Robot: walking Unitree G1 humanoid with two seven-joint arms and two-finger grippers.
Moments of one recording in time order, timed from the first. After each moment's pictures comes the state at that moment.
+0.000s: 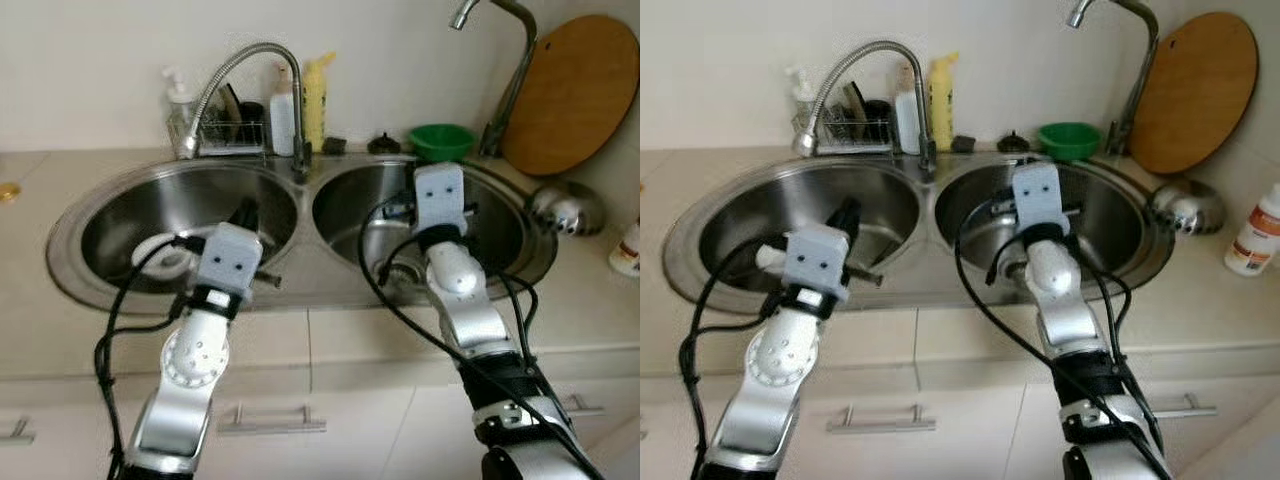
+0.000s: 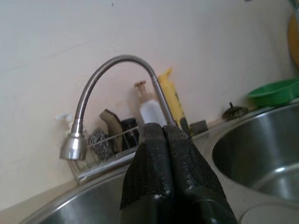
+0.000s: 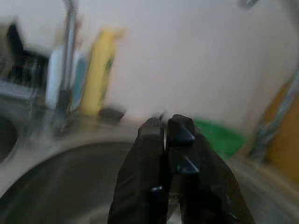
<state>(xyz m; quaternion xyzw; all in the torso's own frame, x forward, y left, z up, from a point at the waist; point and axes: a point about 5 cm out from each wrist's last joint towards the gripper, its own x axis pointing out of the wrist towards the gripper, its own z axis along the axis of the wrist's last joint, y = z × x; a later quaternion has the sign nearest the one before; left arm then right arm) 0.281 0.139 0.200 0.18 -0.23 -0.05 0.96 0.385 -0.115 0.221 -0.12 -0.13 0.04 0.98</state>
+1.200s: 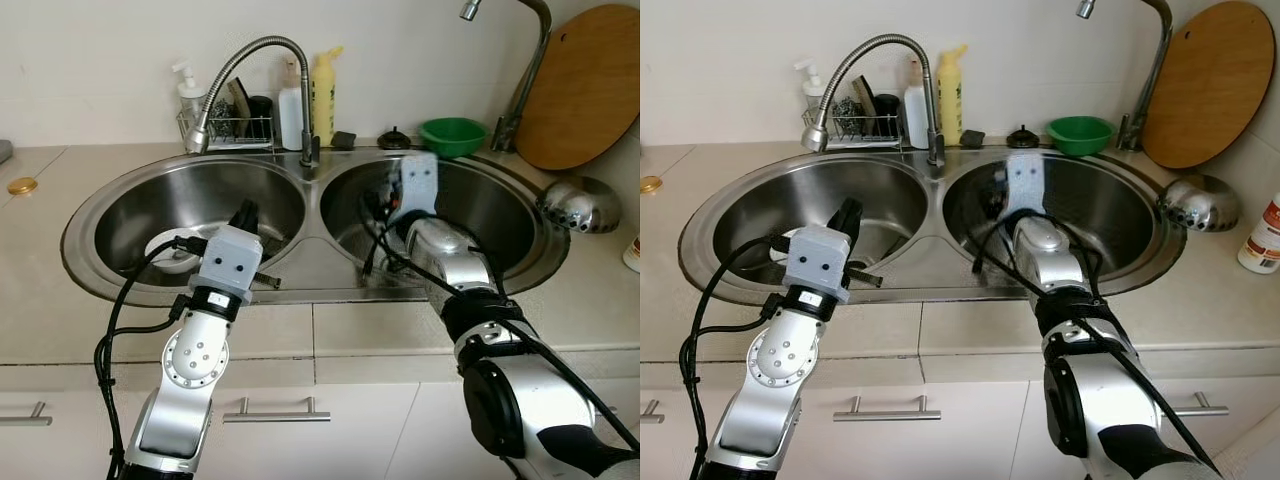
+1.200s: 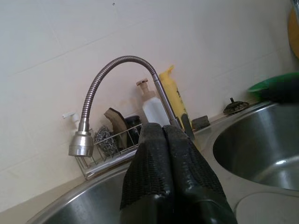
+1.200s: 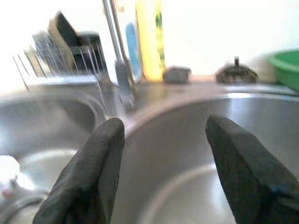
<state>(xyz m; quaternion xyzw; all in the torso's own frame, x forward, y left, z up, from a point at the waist) 0.281 0.134 0.198 0.18 -0.22 -0.06 0.96 0.411 -0.109 0.228 0.06 -0.05 0.12 0.99</state>
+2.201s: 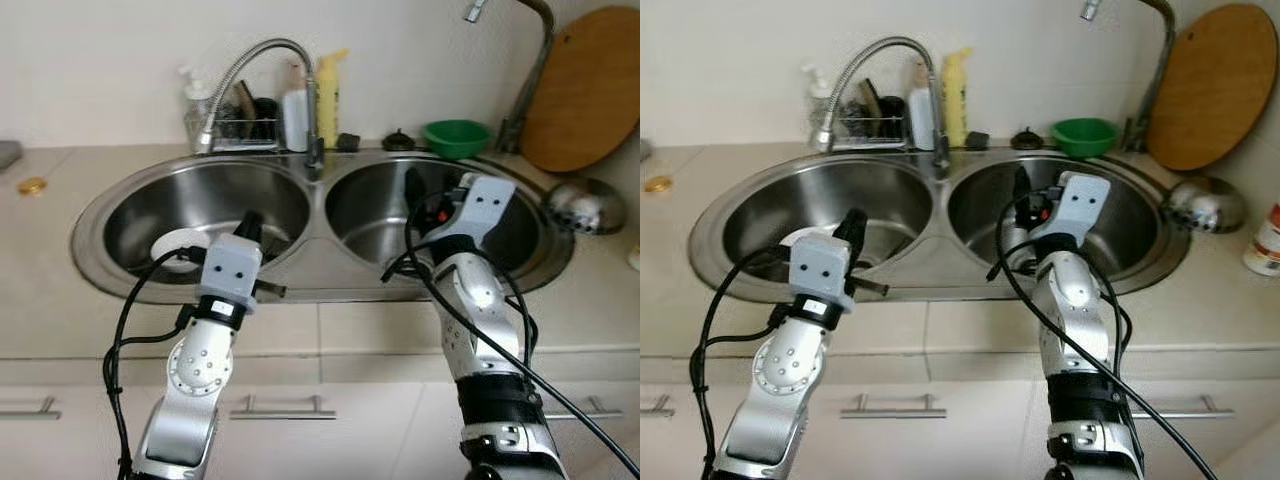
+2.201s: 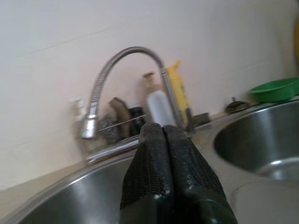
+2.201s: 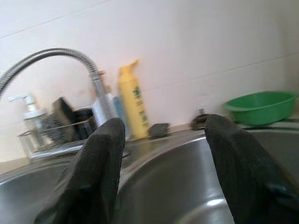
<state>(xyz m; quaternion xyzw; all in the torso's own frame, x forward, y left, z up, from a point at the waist) 0.278 0.129 0.189 0.14 -0.21 -0.07 0.97 0.350 -0.132 0.216 0.13 -0.18 0.04 0.97</state>
